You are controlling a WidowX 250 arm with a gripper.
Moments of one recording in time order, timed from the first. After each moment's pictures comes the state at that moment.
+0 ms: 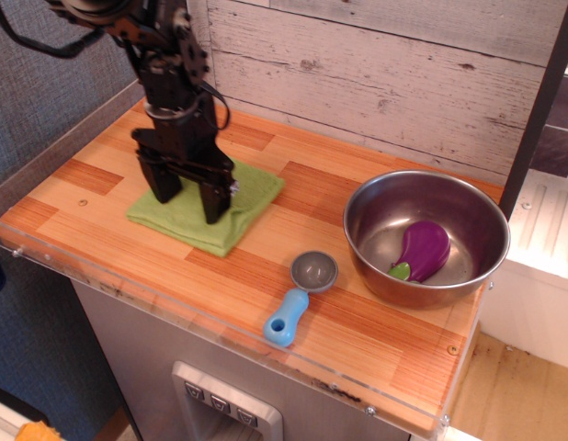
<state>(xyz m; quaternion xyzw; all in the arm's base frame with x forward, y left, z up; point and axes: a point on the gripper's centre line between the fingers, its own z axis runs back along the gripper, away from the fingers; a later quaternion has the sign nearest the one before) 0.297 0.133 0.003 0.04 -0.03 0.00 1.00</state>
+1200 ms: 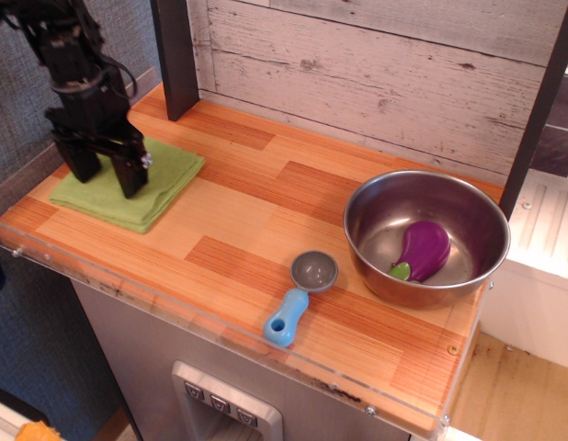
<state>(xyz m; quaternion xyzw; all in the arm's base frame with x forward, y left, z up) 0.293 0.192 0.028 0.01 -0.05 0.01 1.00</state>
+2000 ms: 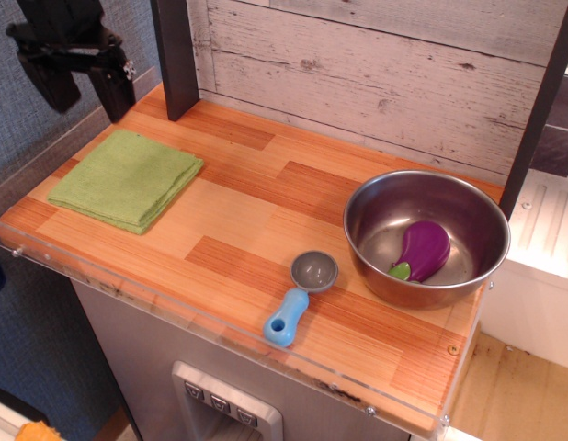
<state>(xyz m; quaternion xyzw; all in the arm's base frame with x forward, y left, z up) 0.283 0.167 0.106 -0.02 -0.08 0.05 1.00</state>
